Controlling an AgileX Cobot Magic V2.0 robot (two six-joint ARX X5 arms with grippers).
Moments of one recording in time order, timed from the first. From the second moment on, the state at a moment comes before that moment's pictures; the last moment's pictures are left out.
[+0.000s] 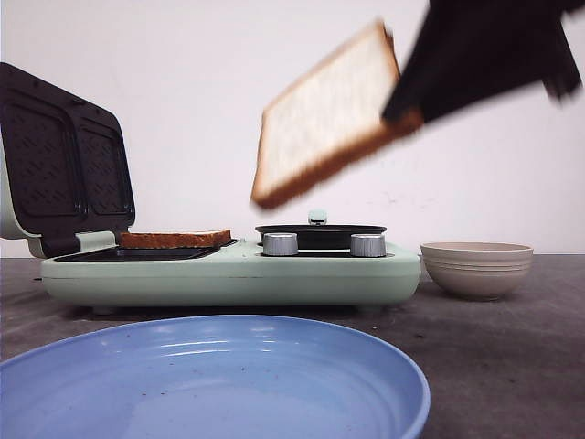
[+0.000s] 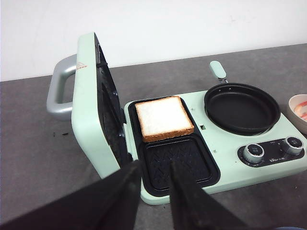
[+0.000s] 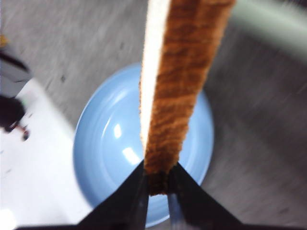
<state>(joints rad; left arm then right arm) -0.41 0.58 0.95 -0.70 -0.16 -0.04 0.71 1.04 0.87 -0.63 -0.36 0.25</state>
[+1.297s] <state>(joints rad) -0.41 0.55 0.95 -0.67 -0.16 -0.04 1.00 2.04 1.85 -0.89 0.73 -0.30</state>
